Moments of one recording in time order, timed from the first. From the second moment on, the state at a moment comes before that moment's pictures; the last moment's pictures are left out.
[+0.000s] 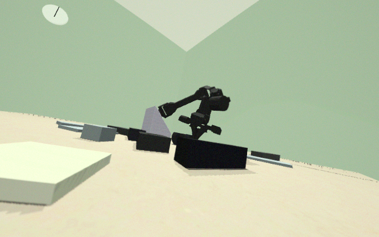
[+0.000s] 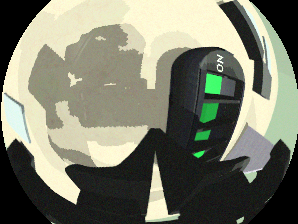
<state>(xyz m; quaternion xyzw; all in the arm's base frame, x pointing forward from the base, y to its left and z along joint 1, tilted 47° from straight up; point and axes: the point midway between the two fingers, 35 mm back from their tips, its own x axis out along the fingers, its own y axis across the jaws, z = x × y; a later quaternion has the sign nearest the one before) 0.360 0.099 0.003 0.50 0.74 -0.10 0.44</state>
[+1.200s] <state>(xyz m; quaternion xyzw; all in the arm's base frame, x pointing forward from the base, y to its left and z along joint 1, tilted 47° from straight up) 0.363 0.069 0.037 0.49 0.74 -0.11 0.44</state>
